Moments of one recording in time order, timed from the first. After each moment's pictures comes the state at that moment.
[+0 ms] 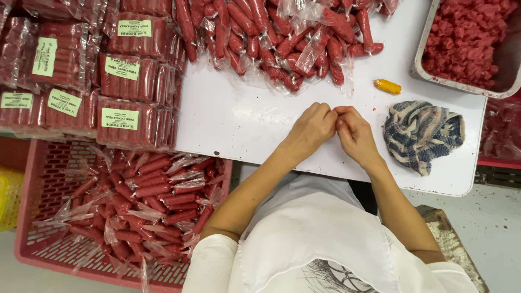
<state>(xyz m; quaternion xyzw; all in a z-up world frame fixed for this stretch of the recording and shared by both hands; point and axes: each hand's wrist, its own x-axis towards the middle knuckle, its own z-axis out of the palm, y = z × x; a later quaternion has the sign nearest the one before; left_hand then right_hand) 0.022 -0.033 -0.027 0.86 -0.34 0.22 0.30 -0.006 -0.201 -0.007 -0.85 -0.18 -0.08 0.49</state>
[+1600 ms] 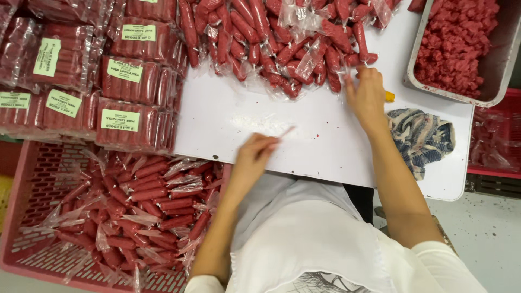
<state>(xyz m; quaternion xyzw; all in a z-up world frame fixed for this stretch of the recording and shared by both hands) -0.053 0.096 0.046 0.81 -0.05 -0.03 0.59 0.103 -0.225 -0.019 -0.97 -0.03 -0.14 0.18</state>
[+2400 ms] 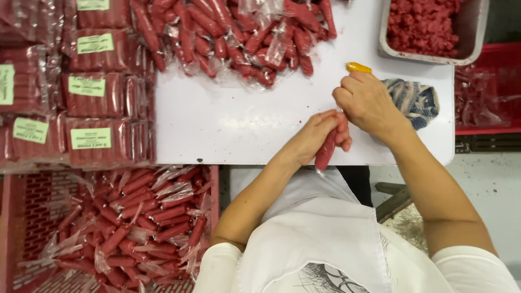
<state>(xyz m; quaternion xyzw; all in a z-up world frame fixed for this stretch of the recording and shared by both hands) -0.022 -0.077 0.030 0.40 -0.10 -0.33 0.85 0.029 -0.267 0.028 -0.87 -0.40 -0.28 0.01</state>
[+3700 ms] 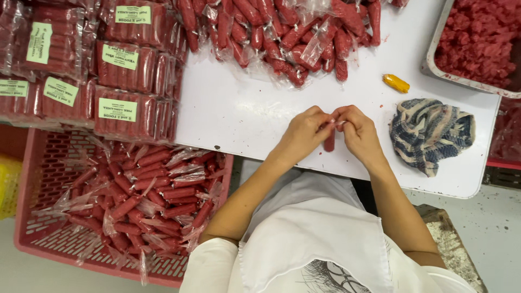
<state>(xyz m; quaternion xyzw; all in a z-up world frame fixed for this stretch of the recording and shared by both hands) -0.001 -0.005 0.007 0.83 -0.18 -0.02 0.53 -0.009 -0.191 0.005 -0.83 -0.11 0.00 0.54</state>
